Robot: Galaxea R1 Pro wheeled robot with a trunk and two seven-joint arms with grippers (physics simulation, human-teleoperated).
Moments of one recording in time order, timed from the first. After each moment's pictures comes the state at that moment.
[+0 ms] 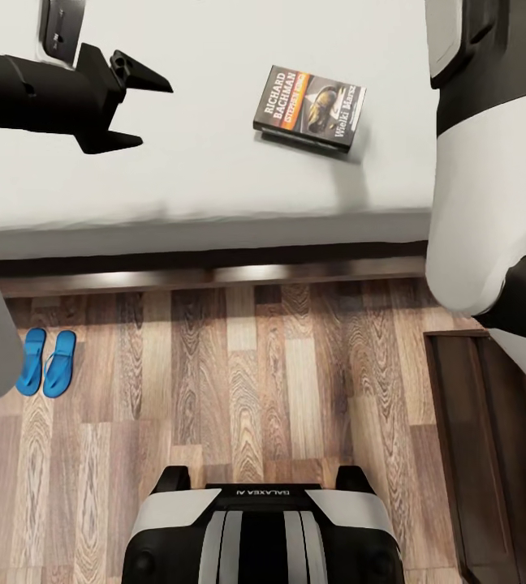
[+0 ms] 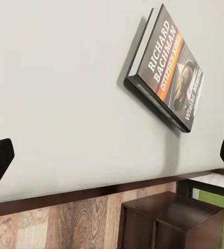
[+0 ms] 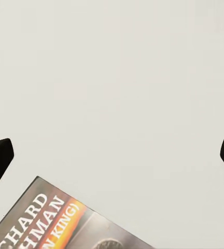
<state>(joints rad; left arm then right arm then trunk) -1.58 0.26 -0.16 -1.61 2.15 0.92 1.25 -1.97 0.16 0.09 -0.98 0.11 0.85 0.08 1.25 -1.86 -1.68</state>
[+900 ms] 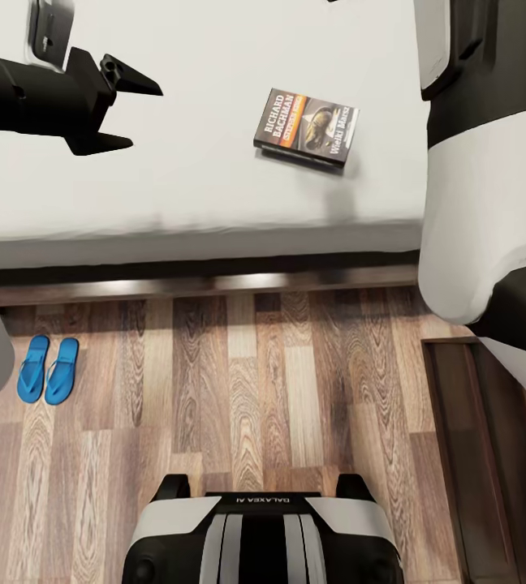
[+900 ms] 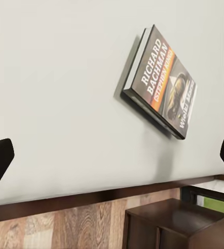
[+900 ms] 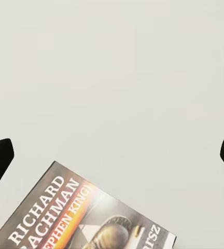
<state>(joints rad) -1.58 0.29 -0.16 -1.61 2.15 0.92 1.25 -1.94 0.17 0.13 -1.05 0.11 0.98 0.08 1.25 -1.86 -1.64</state>
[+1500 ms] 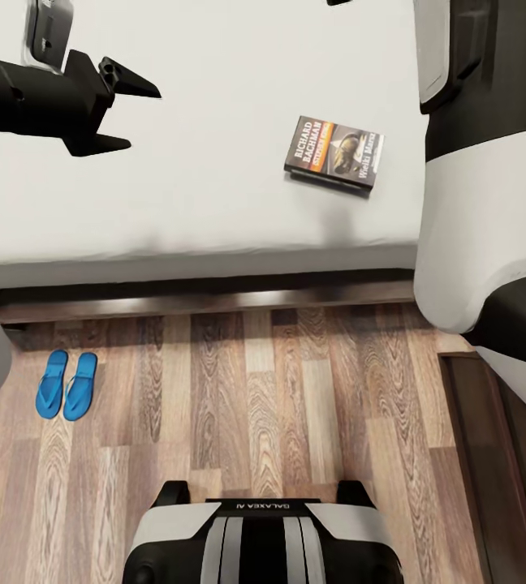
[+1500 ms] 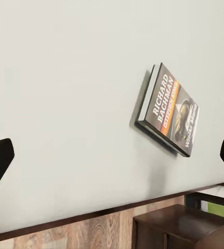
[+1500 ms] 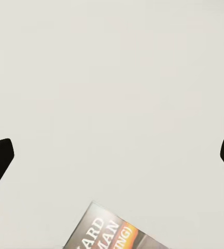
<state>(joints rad) -1.58 0.30 -0.17 -1.61 2.15 0.93 1.25 -1.90 0.17 0.13 -1.12 0.11 0.99 0.08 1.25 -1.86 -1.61</state>
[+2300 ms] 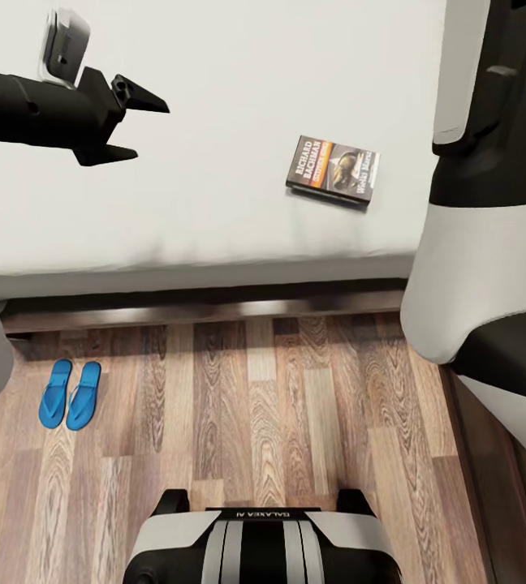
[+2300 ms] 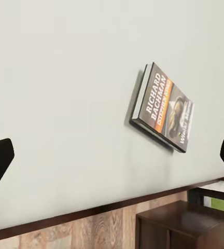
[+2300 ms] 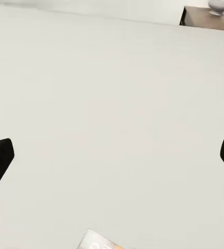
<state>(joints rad) -1.56 0.30 -0.19 -1.61 2.15 0.93 1.25 -1.77 0.17 0.13 -1.45 0.15 1.04 0.06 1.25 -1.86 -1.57</state>
